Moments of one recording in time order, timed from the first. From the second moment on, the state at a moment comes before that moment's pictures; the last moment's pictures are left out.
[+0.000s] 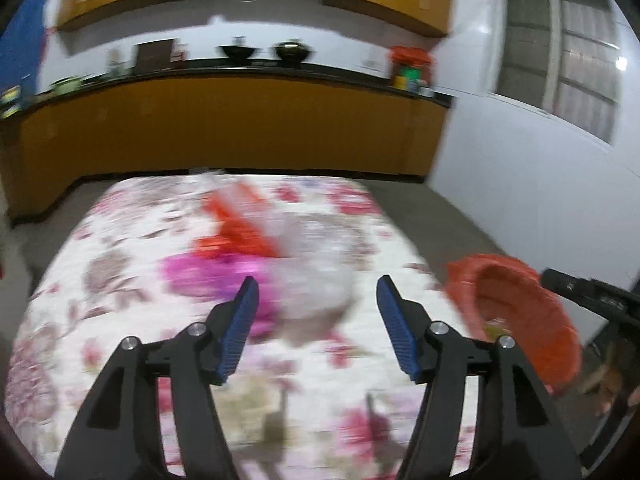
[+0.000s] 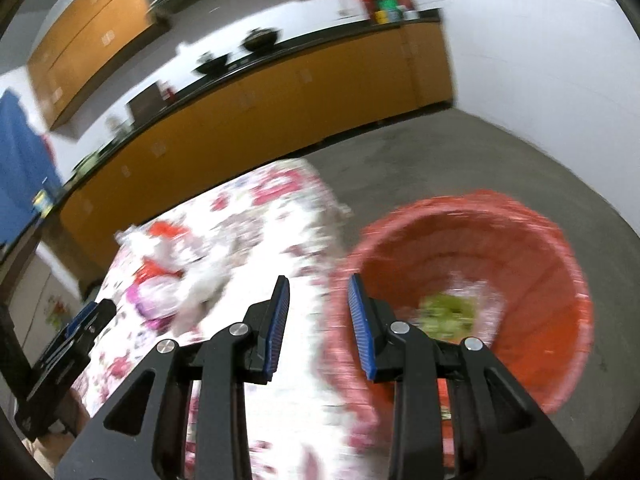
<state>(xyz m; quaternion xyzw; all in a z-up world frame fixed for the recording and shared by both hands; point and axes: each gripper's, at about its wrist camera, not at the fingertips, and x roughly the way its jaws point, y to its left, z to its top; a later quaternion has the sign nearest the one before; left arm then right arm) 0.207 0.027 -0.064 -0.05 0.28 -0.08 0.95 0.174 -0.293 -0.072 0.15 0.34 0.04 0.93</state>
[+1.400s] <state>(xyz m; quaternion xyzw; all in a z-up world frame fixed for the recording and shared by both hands) 0.223 0.106 -0.093 -0.10 0.31 -0.01 0.94 0.281 -0.151 -0.149 0.07 0.45 0.07 0.89</state>
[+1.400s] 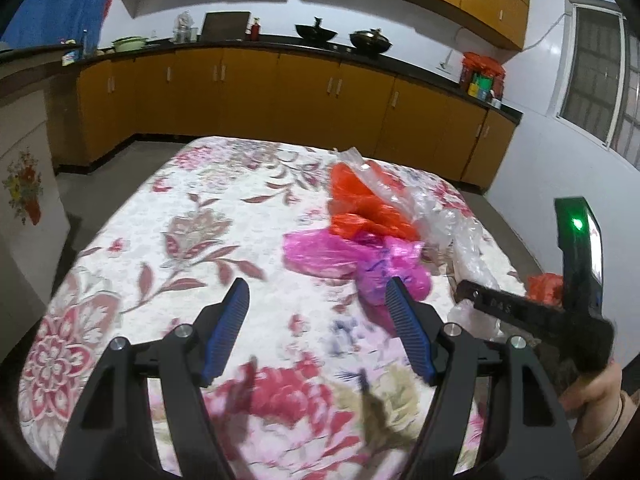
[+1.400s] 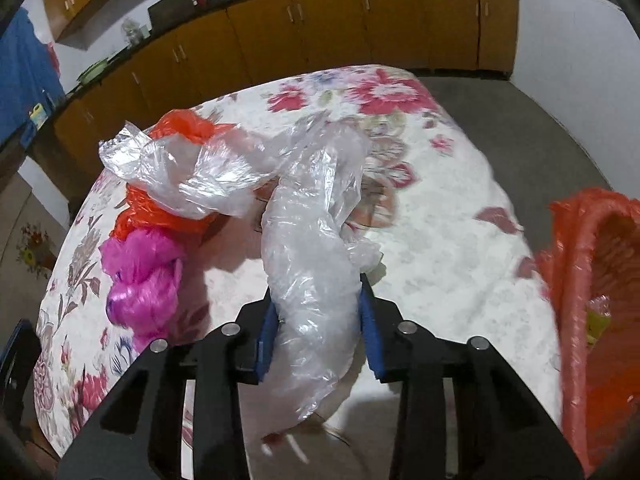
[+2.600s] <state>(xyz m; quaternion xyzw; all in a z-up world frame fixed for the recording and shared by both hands) 0.283 0.066 -0.123 -0.07 0.37 -0.03 0.93 0.221 -0.221 -0.131 0.11 0.43 0.05 0.90</state>
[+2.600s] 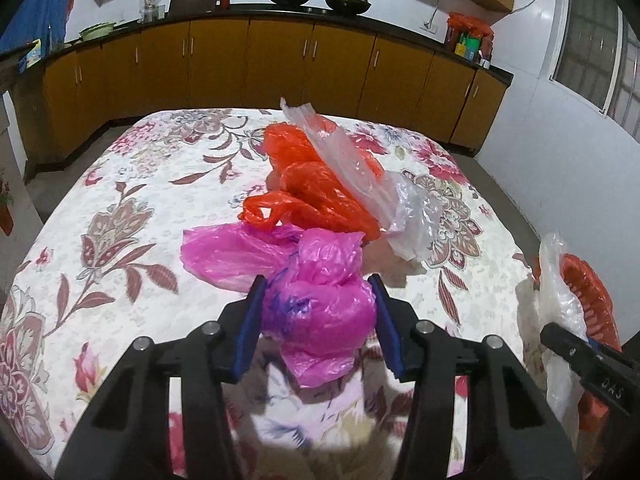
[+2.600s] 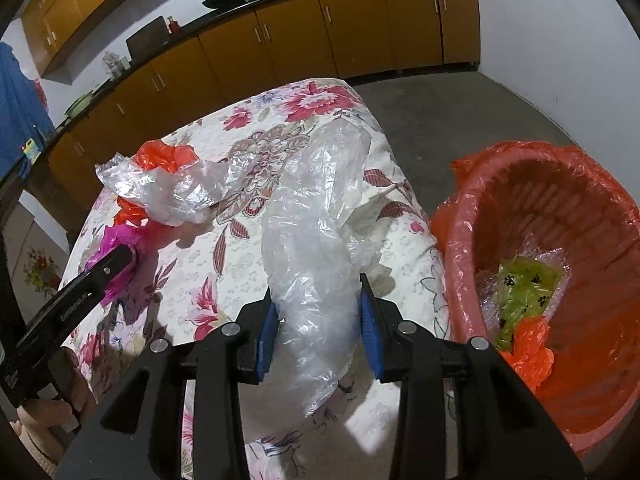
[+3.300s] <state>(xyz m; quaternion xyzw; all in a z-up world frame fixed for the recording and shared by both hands) 0.225 0.086 -0.095 -0.09 0.34 -0.03 0.94 0.187 -0.215 -0.107 0.08 0.40 0.05 0.91</state>
